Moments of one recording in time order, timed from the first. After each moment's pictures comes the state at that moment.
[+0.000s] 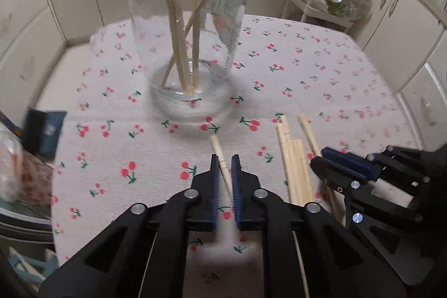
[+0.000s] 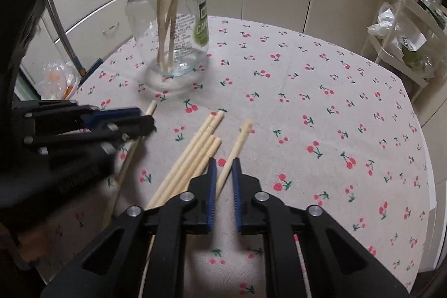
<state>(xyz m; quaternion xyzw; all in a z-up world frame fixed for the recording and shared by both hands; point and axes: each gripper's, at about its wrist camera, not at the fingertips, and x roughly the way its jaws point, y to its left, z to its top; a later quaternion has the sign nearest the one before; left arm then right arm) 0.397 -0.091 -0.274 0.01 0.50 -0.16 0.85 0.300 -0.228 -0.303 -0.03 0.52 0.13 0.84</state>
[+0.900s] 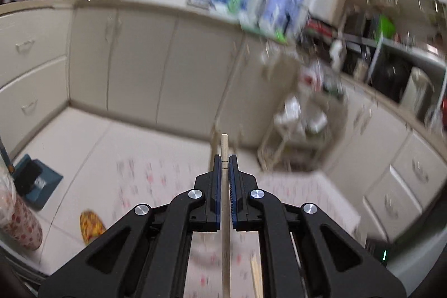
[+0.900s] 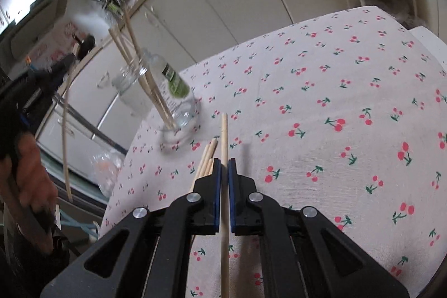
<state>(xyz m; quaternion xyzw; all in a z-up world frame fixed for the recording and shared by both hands) 0.408 -0.017 -0.123 -0.13 0.24 -0.16 0.95 0.285 -0.299 -0.306 0.28 0.44 0.14 0.84</state>
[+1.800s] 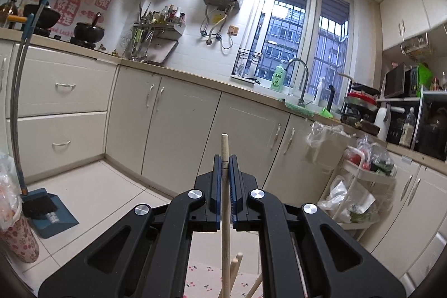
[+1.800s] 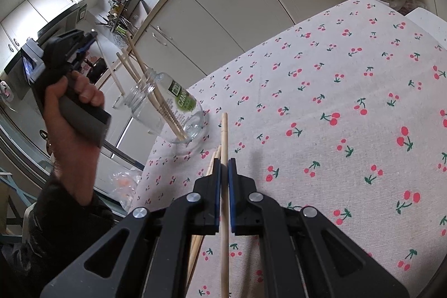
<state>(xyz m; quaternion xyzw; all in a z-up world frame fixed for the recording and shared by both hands) 0.474 -0.054 -0.104 -0.14 0.06 -0.01 0.99 0.276 -0.312 -0.311 0.33 0.41 0.16 0.83</state>
